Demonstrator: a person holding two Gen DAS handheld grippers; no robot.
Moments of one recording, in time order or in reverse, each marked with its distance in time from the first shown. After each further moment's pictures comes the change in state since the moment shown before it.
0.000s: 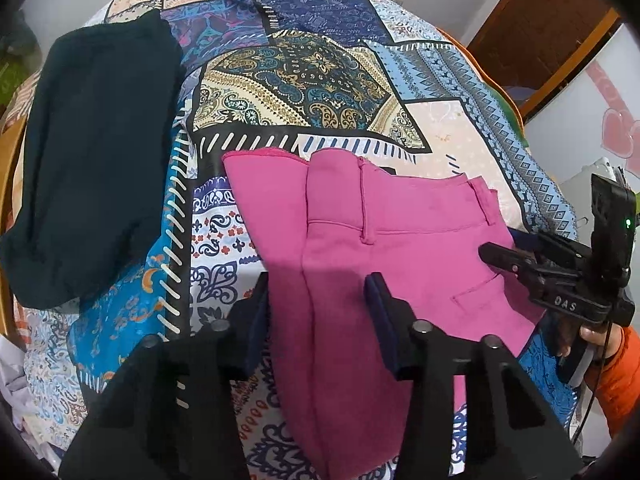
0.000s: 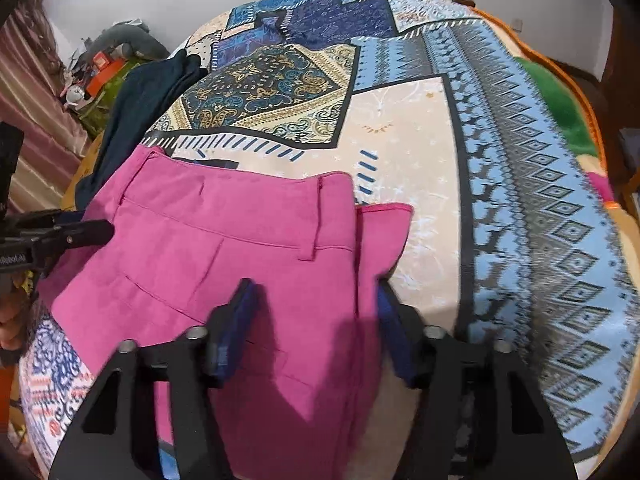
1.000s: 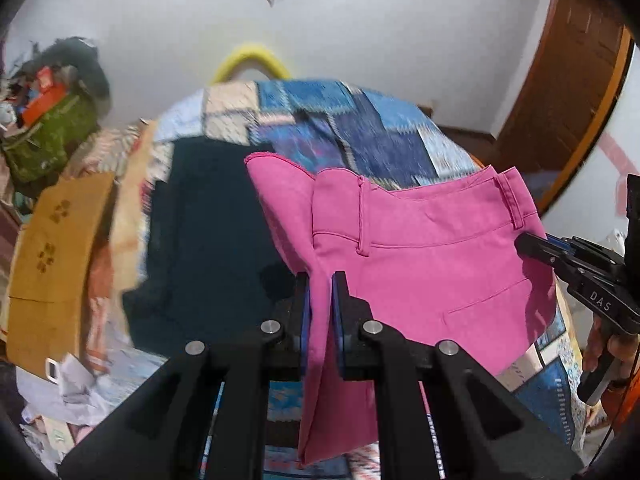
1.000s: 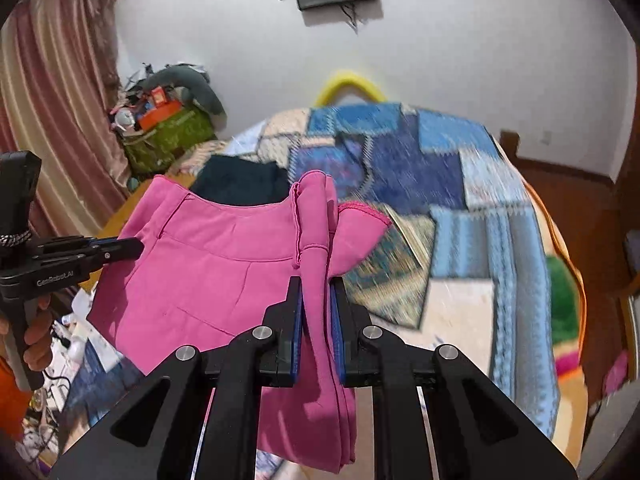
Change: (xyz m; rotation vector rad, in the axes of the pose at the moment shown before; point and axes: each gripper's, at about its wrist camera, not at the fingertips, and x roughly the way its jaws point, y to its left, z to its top) left arm -0.152 0.066 0.012 -0.078 -0.363 0.149; right arm -0.087 0.118 0.081 -0.213 -0.303 0.016
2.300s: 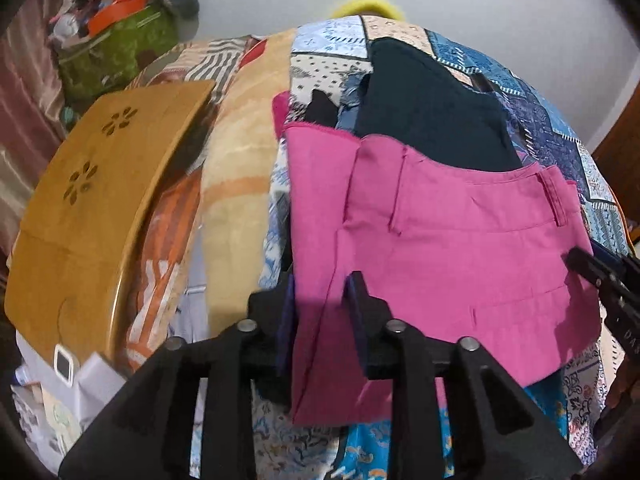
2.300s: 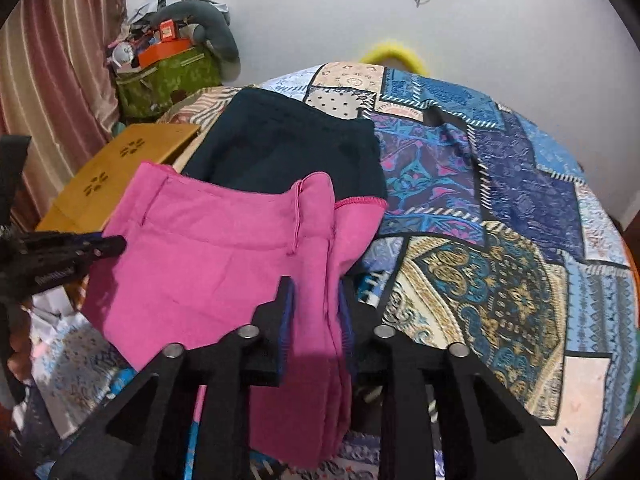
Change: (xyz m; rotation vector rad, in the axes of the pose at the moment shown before) left arm 0.119 0.200 -0.039 -0.234 0.145 0.196; right arm 0.196 0.120 0.011 -0.156 0.120 -0.088
